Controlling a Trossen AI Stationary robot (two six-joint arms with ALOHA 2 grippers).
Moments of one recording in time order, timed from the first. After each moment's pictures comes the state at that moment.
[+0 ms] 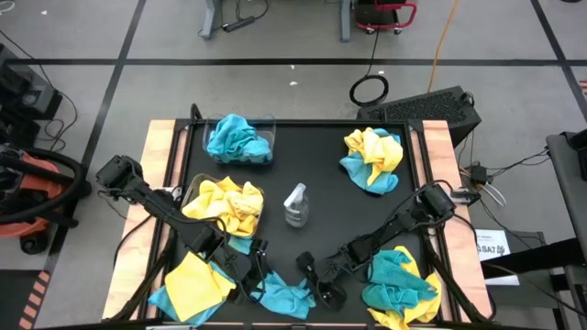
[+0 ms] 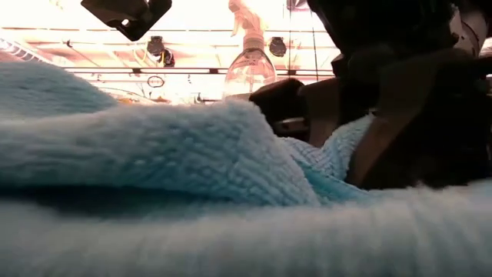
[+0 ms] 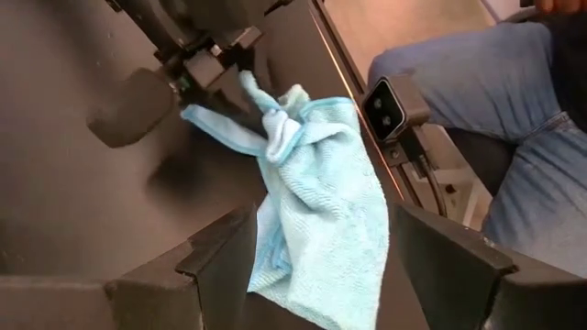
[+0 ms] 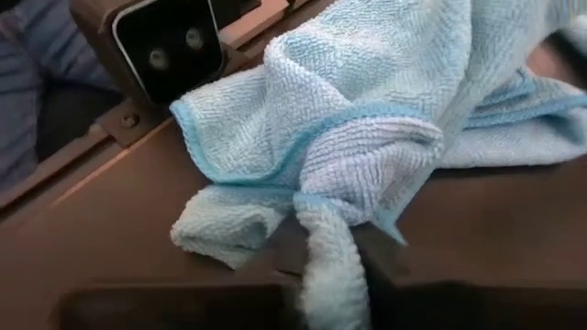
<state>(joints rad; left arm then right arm) -0.59 1.58 1.04 -0.18 -0.03 -0.28 0.50 2.07 1.04 0.39 -0.12 -0.13</state>
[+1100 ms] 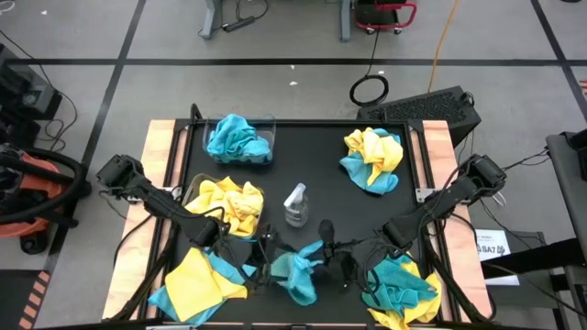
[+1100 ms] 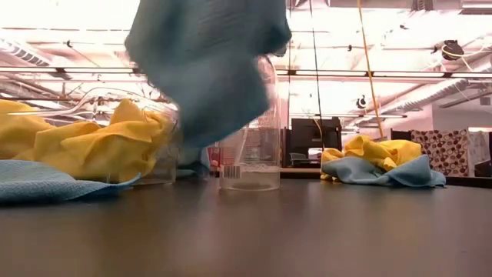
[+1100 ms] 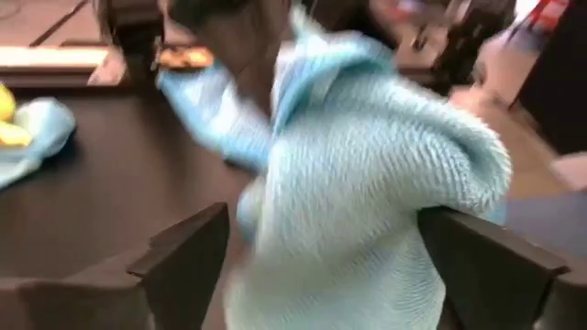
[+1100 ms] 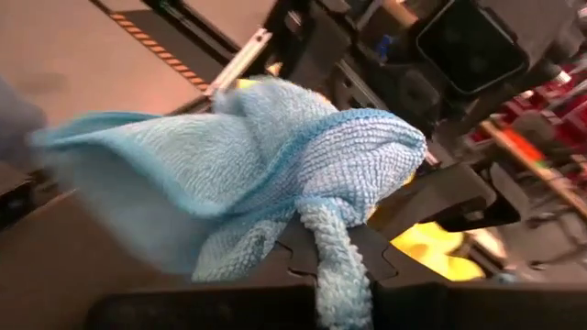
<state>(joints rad) -0.54 1.58 1.04 0.17 -0.28 -0.22 0.56 1.57 1.03 0.21 0.40 -0.45</state>
